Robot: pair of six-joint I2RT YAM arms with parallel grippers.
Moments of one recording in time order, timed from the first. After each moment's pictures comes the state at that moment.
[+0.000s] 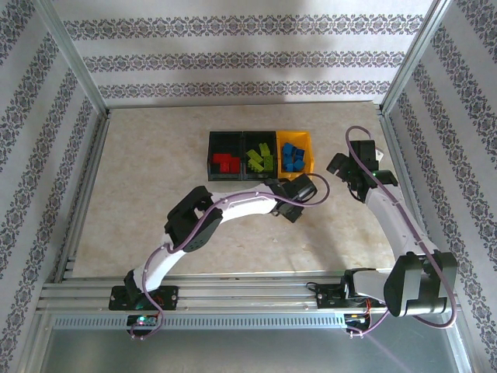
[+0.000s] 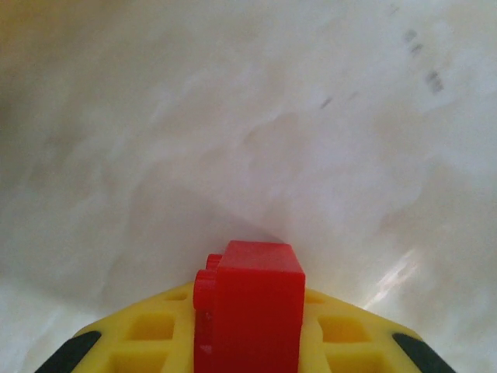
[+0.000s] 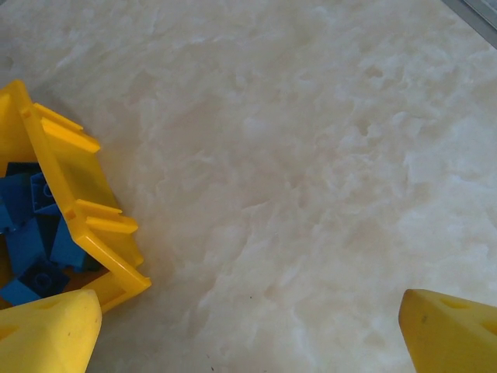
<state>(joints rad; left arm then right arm) -0.97 2.23 1.70 -0.61 -0.14 -0.26 0.04 1.22 0.93 -0.60 0.19 0.62</state>
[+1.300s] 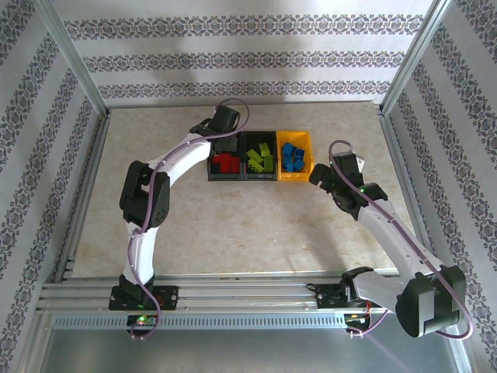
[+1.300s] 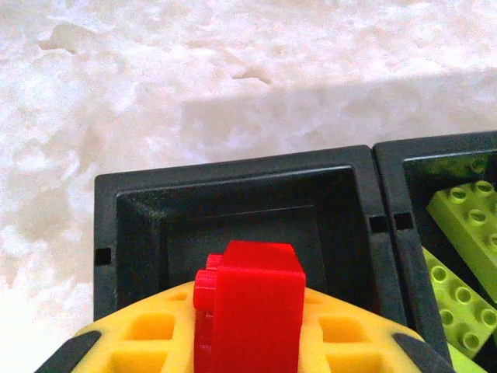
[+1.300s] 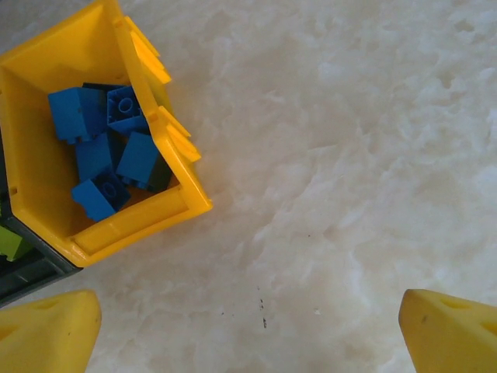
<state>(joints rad) -0.43 2.15 1.80 -0.55 -0.25 -0.29 0.25 1.11 0.83 -0.59 0.24 0.69</state>
